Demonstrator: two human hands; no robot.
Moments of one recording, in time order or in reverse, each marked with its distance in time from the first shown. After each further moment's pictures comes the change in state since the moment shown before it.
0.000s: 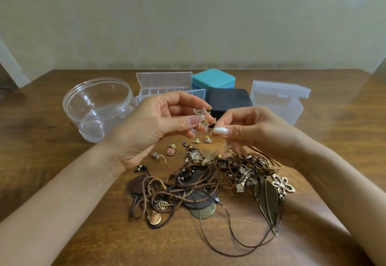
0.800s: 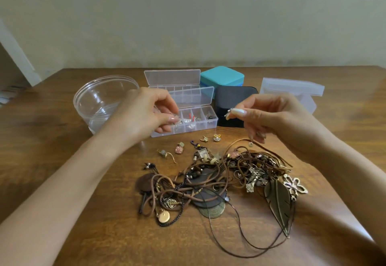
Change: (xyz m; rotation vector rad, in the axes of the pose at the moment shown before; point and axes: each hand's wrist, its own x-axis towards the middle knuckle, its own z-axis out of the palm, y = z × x) left_hand 0.012 -0.007 -0.034 0.798 0.282 -0.053; right_hand -0.002 -0.004 -0.005 -0.089 0.245 -0.097
